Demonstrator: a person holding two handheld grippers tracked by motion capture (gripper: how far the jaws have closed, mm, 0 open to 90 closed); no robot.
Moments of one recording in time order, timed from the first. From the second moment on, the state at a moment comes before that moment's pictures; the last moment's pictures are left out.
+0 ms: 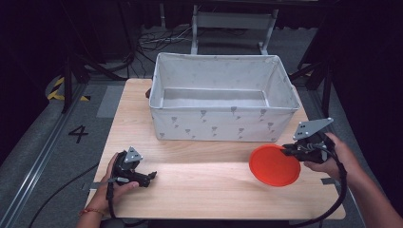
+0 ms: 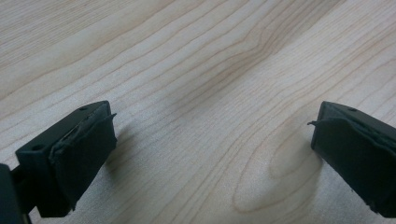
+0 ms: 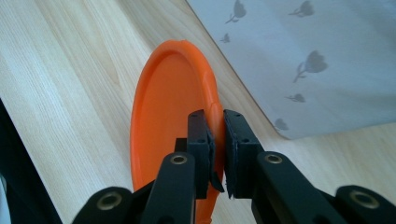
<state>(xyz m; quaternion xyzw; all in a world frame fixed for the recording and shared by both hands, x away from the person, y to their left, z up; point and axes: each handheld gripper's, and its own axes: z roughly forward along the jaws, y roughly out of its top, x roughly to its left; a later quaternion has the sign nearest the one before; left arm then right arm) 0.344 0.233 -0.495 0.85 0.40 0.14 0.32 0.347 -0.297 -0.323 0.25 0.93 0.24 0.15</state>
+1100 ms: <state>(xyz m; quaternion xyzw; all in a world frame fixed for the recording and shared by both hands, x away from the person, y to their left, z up) 0.344 0.233 -0.495 0.85 0.40 0.14 0.32 0.336 -0.309 -0.225 0.21 0.92 0.23 0.23</state>
